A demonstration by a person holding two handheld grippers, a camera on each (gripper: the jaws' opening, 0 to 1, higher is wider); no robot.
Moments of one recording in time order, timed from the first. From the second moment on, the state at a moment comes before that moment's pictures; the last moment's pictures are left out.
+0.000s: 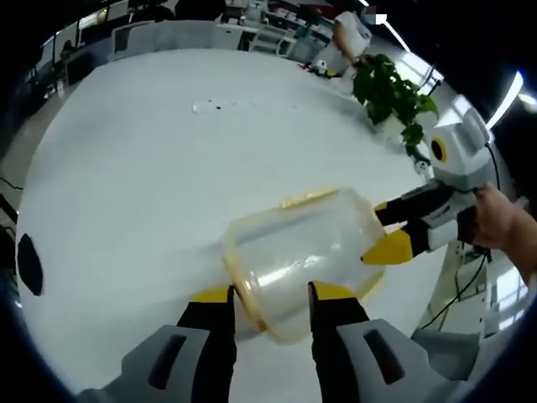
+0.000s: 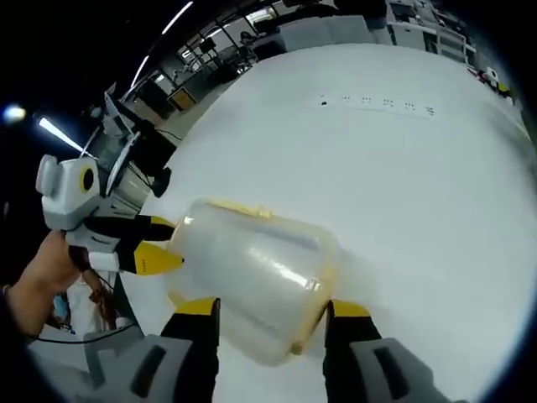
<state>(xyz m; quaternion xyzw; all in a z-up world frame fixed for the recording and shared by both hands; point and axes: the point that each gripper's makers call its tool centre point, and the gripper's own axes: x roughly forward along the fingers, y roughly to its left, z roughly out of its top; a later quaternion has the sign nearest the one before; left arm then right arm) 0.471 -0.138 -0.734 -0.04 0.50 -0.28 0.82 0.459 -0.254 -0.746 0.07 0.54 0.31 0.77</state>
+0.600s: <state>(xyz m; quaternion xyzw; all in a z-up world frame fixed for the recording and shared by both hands) 0.464 -0.129 -0.730 0.01 0.50 -0.32 0.81 0.458 -0.273 -0.733 -0.06 0.53 0.37 0.76</state>
